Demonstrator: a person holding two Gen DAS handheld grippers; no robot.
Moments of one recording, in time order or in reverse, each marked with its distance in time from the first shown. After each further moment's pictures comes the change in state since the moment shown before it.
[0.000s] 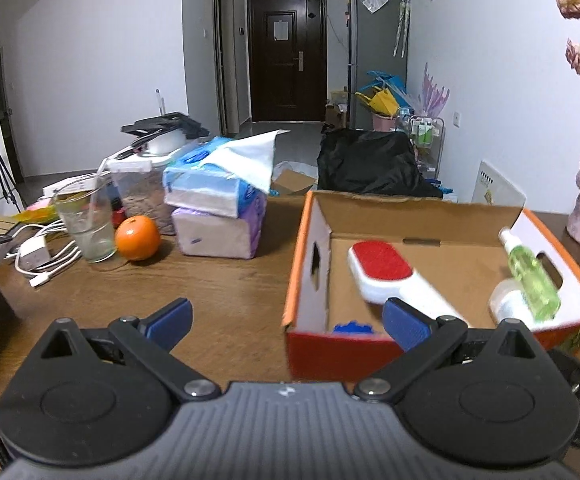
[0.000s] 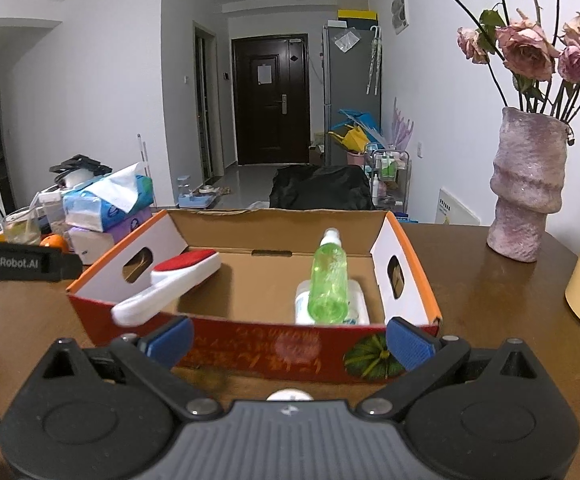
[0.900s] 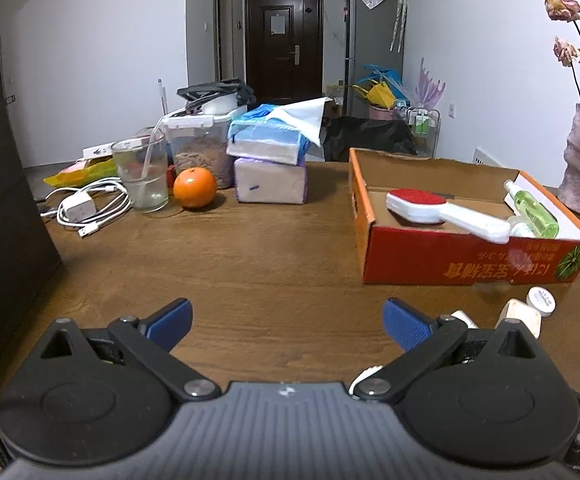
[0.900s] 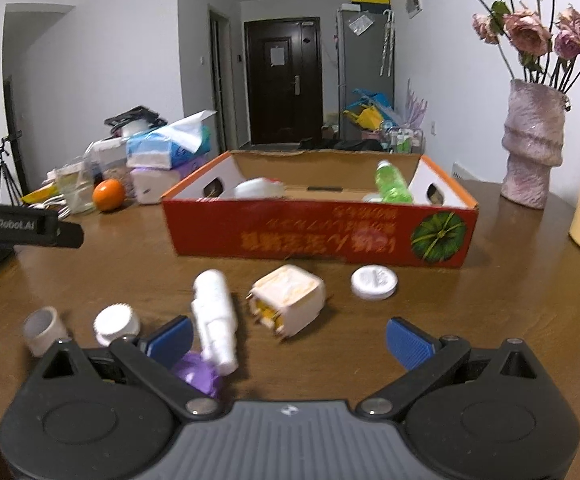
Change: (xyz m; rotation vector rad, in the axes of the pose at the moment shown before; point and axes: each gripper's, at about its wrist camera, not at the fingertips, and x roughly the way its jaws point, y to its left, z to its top) left arm -0.051 0.086 -0.065 -0.004 0.021 -0.039; right arm -0.064 0.072 -0.079 -0.008 0.065 0.034
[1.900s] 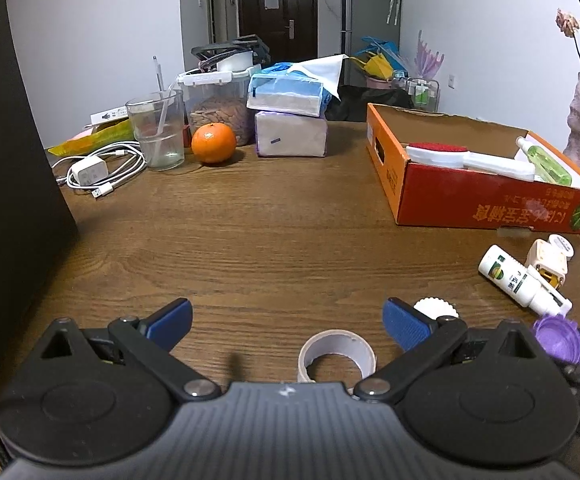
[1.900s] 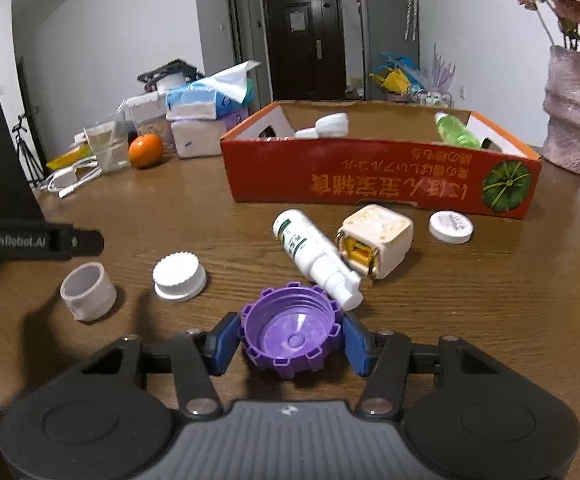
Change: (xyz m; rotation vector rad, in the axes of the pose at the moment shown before) left arm 0.005 0.038 -0.032 0.030 0.077 -0.014; right arm 0.014 0.044 -0.018 0.010 0.100 0.070
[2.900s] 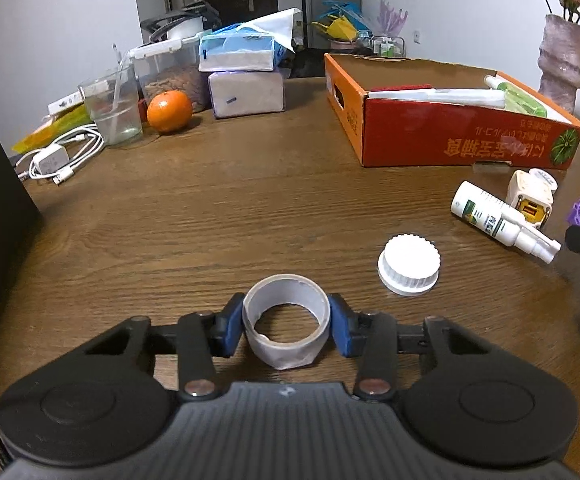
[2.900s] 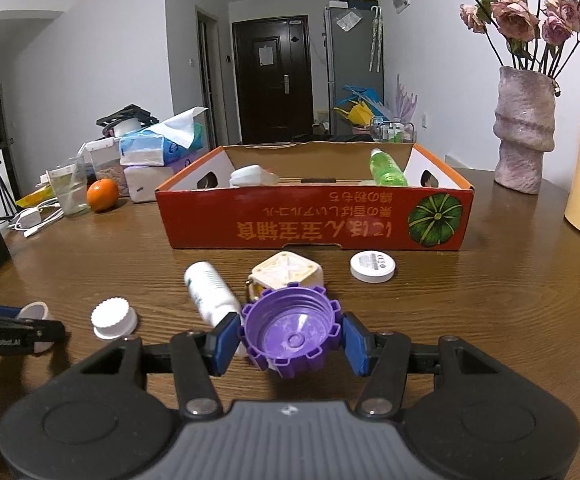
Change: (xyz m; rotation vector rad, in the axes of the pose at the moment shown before) left arm 0.016 -0.019 -0.020 0.117 0.092 -0.054; right arm -0.015 -0.047 0.008 0.029 -0.107 -0.090
